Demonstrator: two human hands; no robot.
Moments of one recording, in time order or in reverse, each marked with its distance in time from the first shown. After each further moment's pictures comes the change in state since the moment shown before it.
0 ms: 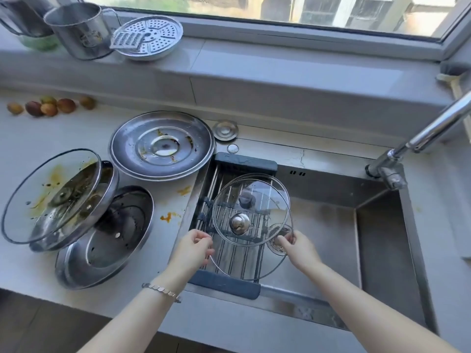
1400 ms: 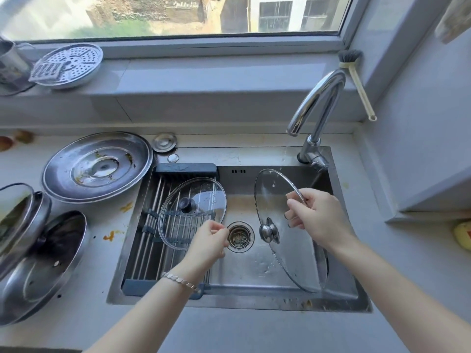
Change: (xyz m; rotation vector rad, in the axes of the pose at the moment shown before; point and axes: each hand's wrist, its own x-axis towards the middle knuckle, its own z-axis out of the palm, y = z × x) left_hand -0.060 0.066 0.149 0.108 -0.176 0.119; right_hand -0.073 0.044 -0.176 0.312 0.288 -0.290
